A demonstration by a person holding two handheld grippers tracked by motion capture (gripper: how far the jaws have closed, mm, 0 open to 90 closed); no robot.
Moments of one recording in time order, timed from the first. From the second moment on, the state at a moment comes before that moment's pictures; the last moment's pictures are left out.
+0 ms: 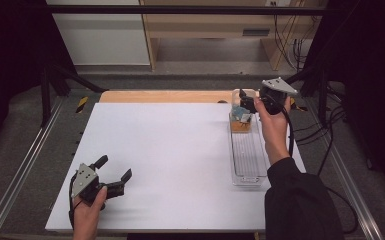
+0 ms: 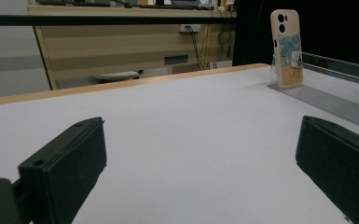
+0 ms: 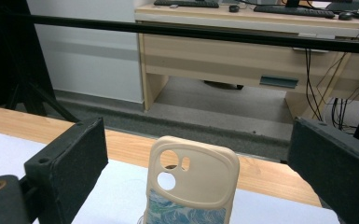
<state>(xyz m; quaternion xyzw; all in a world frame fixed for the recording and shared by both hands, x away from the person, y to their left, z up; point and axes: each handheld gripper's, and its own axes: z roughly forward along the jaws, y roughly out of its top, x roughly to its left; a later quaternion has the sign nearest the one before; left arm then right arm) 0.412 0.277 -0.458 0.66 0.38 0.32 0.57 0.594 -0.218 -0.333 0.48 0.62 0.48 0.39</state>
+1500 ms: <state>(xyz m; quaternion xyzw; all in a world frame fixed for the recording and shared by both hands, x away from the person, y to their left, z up) 0.414 0.289 -0.458 0.66 0.38 0.32 0.57 0.556 -0.240 -0.325 0.45 0.64 0.51 0.36</state>
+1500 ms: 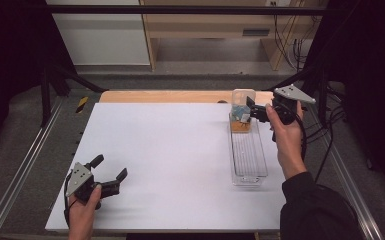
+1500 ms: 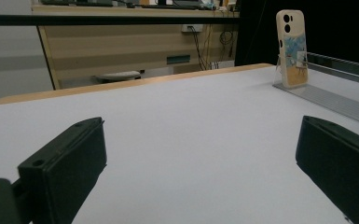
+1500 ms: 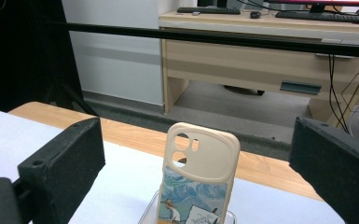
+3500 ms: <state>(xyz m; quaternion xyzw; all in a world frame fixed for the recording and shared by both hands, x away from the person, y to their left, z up) 0.412 0.291 -0.460 0.67 0.37 0.31 0.56 0.496 -0.292 -0.358 0.46 0.61 0.54 0.36</state>
